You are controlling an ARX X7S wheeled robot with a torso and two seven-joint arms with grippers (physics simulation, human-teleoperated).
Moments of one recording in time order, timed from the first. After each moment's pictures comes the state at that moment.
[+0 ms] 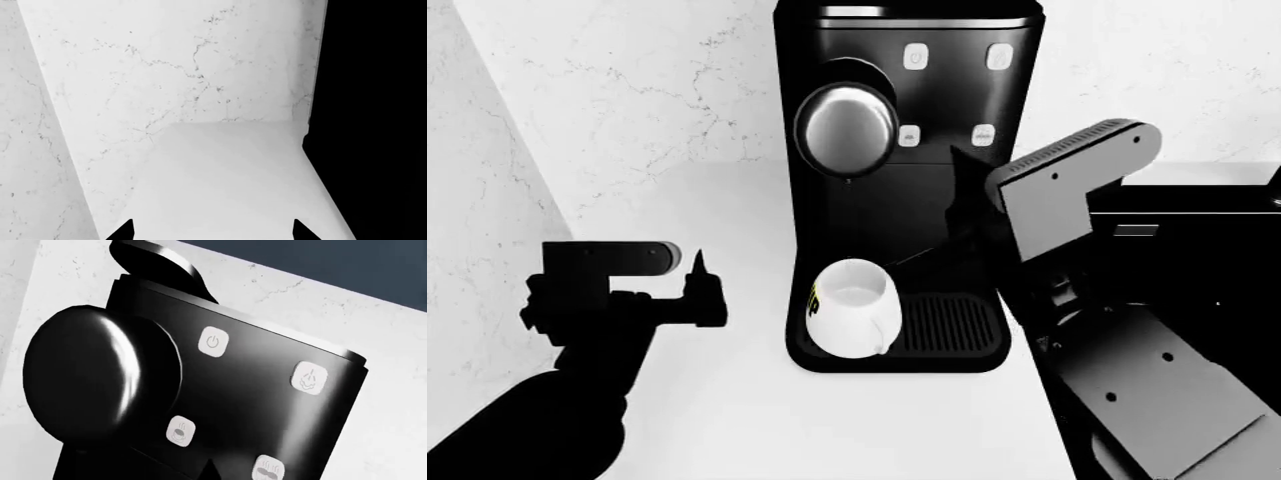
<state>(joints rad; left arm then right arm) -0.41 -0.44 0.10 0.43 -0.61 -0.82 -0.39 0.71 0.44 -0.39 -0.56 0.40 0.81 0.19</state>
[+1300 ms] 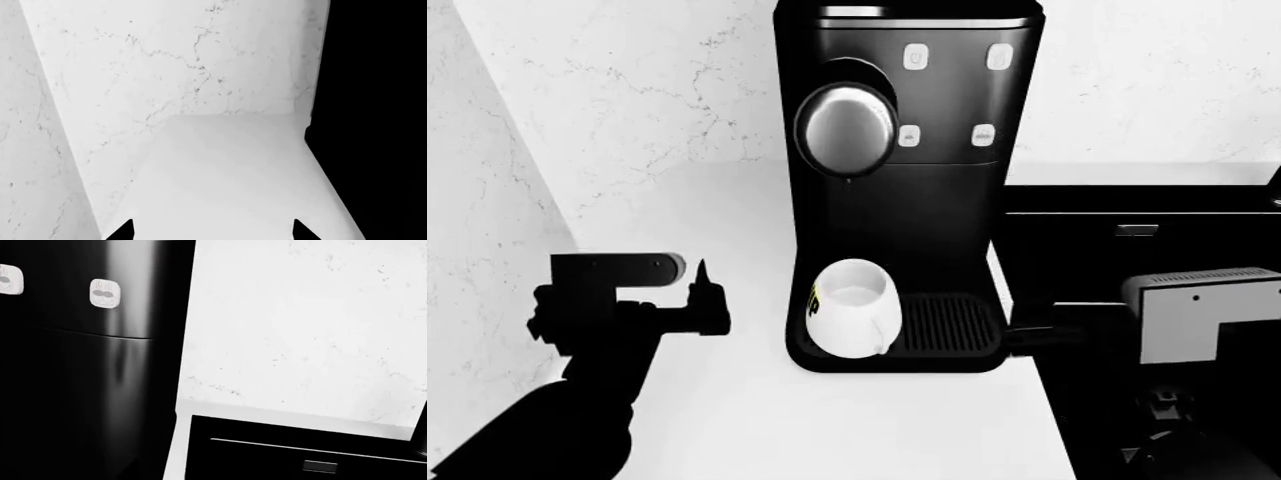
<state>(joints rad) -0.38 -0.44 0.12 0.40 -0.60 -0.77 -0.40 0.22 0.52 -0.06 -0.63 0.48 0.67 0.34</state>
